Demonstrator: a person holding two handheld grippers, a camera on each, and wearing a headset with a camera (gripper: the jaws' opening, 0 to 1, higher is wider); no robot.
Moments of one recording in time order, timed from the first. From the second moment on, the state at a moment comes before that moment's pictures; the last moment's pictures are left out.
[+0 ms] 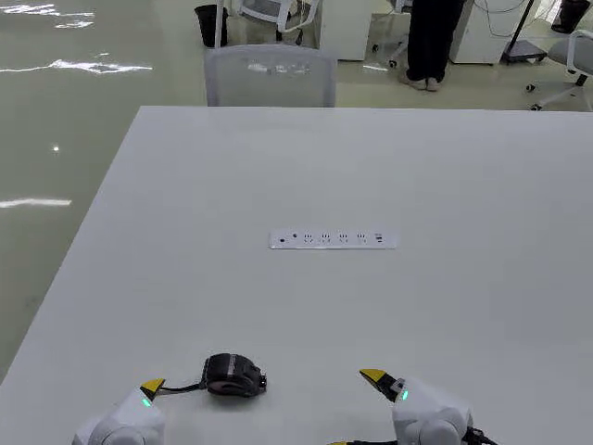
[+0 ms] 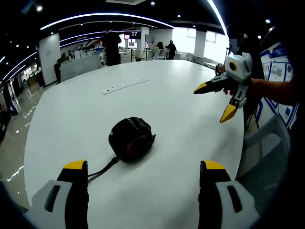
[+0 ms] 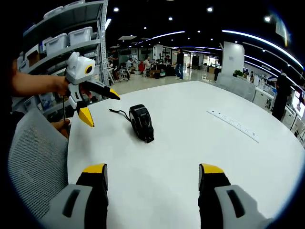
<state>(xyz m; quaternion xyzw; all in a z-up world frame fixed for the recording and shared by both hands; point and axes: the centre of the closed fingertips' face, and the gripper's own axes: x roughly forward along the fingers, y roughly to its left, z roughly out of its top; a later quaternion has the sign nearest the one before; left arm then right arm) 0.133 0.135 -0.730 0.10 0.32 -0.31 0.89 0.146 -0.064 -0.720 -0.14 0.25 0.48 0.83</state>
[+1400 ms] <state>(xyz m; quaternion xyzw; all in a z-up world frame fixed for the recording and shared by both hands) 0.109 0.127 -0.715 0.09 0.30 -0.35 0.88 0.133 -0.134 -0.715 -0.12 0.26 0.45 0.85</state>
